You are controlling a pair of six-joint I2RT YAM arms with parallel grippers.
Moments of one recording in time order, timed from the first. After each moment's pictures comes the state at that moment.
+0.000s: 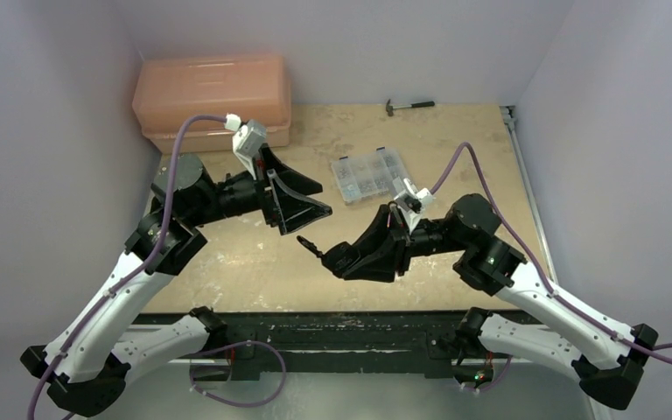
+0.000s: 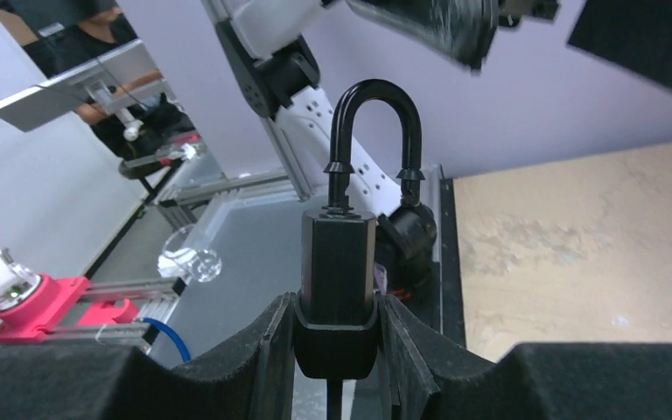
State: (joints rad) left arm -0.66 0.92 1.24 -0.27 0.57 -0.52; right arm 0.87 0.86 0.90 0.09 -0.83 0.42
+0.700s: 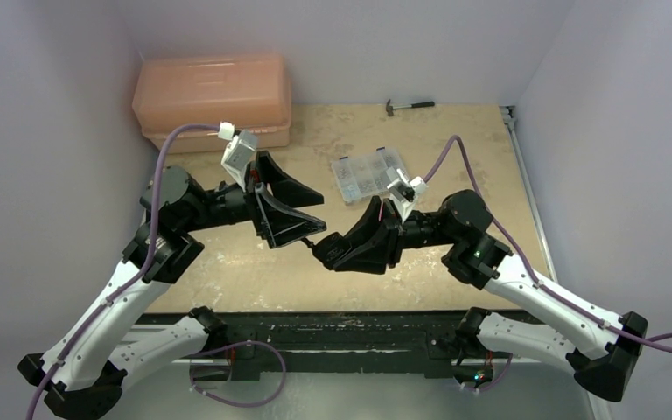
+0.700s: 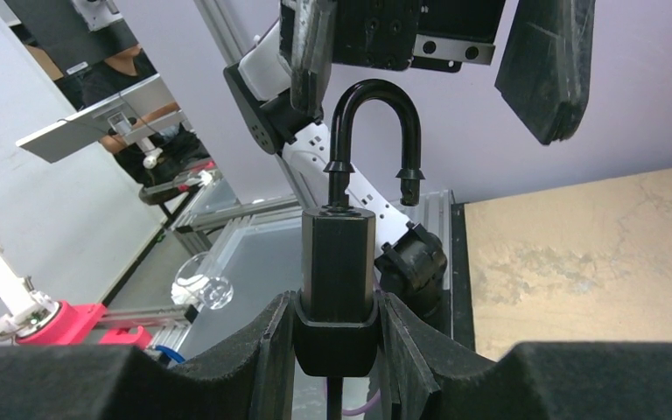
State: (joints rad) left arm -0.66 0.86 1.16 -0.11 0.73 -0.58; right arm 0.87 0.93 0.89 0.29 -0.84 0.55
